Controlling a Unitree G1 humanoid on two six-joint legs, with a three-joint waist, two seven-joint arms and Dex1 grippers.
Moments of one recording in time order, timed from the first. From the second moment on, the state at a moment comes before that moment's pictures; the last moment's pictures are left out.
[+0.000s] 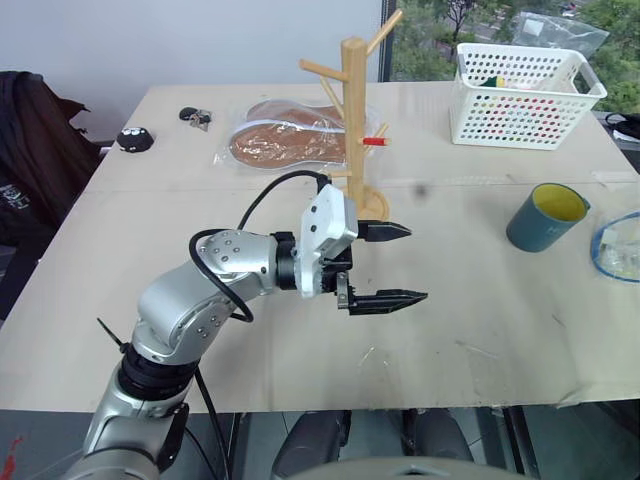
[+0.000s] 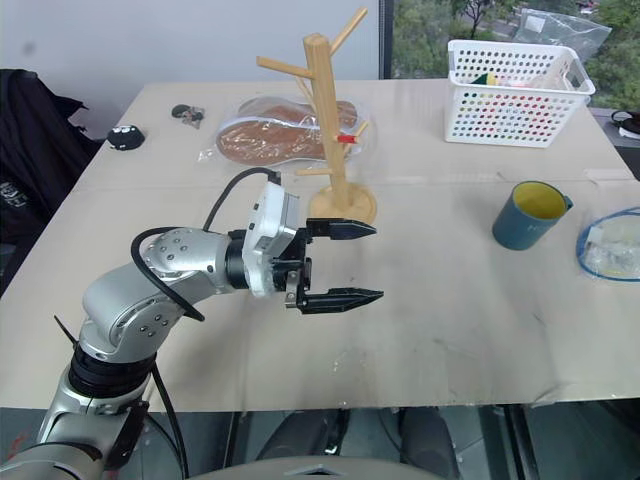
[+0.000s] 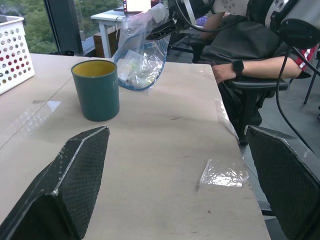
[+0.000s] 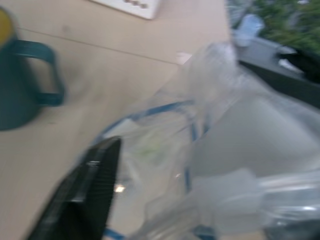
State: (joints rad) left arm -0.50 0.60 -0.16 -0.59 -0.73 0.72 -0.85; right arm -0.19 -1.17 -0.60 0.63 0.36 0.27 0.90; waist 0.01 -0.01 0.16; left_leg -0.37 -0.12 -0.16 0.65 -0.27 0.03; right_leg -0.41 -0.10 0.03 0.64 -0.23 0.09
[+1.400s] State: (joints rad) left arm -0.52 0.60 -0.16 -0.58 -0.71 0.72 -0.80; right arm -0.68 -0.76 -0.33 1.09 0.22 -0.27 0.84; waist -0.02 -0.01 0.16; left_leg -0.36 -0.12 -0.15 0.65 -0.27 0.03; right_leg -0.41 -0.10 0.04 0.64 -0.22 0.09
